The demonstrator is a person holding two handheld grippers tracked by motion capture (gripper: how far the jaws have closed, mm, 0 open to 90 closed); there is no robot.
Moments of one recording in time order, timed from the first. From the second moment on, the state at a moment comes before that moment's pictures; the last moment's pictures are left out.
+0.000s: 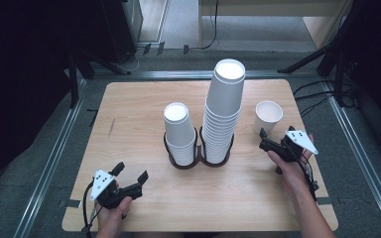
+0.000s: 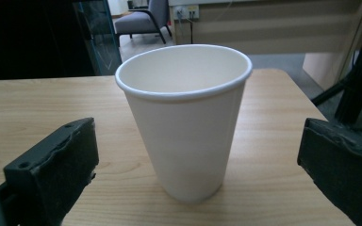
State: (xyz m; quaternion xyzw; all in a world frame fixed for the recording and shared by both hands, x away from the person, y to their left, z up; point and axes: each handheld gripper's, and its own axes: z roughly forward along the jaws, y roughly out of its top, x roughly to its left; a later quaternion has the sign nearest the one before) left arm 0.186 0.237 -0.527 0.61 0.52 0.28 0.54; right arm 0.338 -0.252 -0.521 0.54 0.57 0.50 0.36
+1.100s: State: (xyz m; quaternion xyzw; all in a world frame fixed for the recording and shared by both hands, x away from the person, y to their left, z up) left arm 0.195 0.179 -0.501 0.63 0.48 0.26 0.55; right arm 0.280 -0.216 -0.389 0.46 0.58 0.56 0.37
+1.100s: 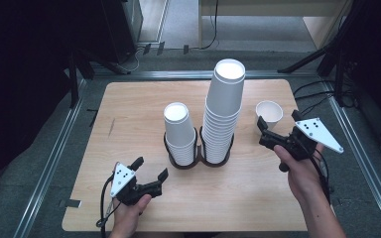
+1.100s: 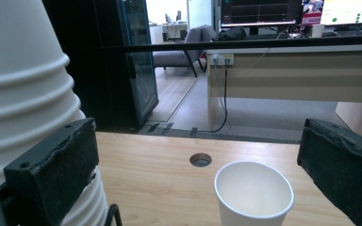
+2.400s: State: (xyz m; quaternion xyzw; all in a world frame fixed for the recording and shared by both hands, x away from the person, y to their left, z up) left arm 0.210 0.097 -0.464 0.65 0.43 0.25 0.57; right arm 0.259 -0.164 -0.337 0.40 0.61 0.62 0.30
